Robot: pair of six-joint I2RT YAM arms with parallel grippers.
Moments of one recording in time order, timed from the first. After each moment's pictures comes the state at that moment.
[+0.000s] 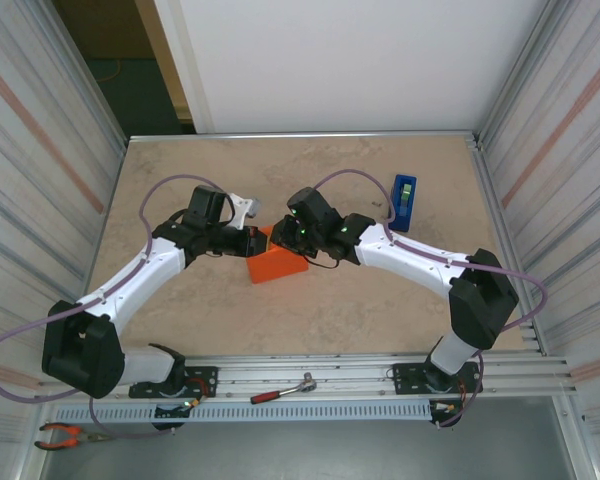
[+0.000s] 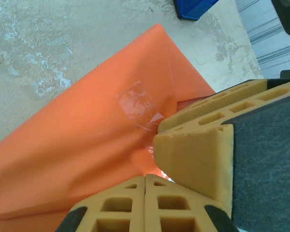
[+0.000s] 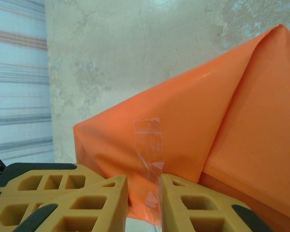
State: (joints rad) left arm -0.41 1.31 0.95 -0.51 0.57 -0.26; right arm 0.88 1.63 1.26 -0.38 -0.08 1.10
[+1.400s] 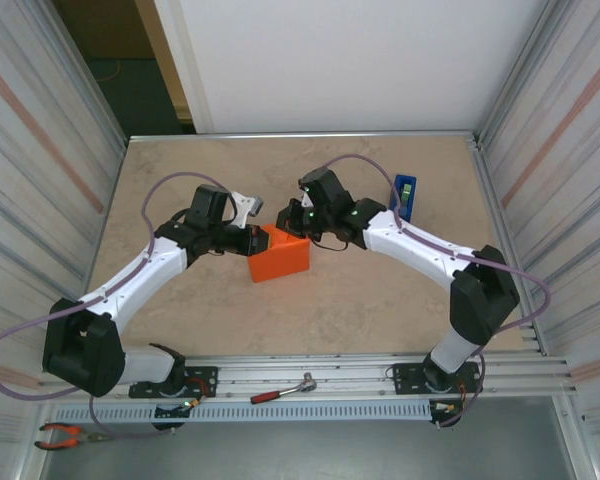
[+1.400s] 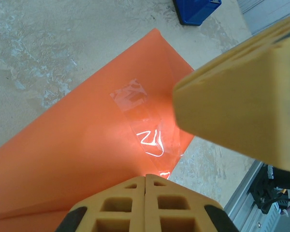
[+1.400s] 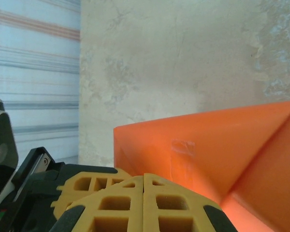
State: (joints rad) left arm -0.43 1.32 0.95 -0.48 0.54 -0.24; right arm 0.77 1.66 1.32 -0.35 -0.28 0.99
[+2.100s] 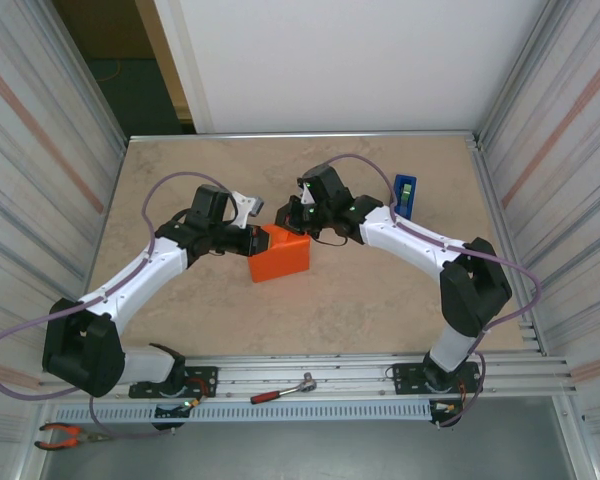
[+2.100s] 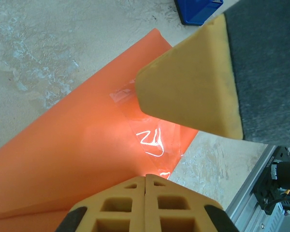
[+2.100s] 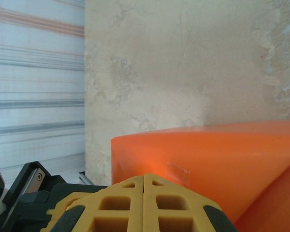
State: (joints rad) left arm -0.43 1.32 0.95 -0.48 0.52 -0.23; right arm 0.73 1.70 1.33 -0.30 -0.36 0.99
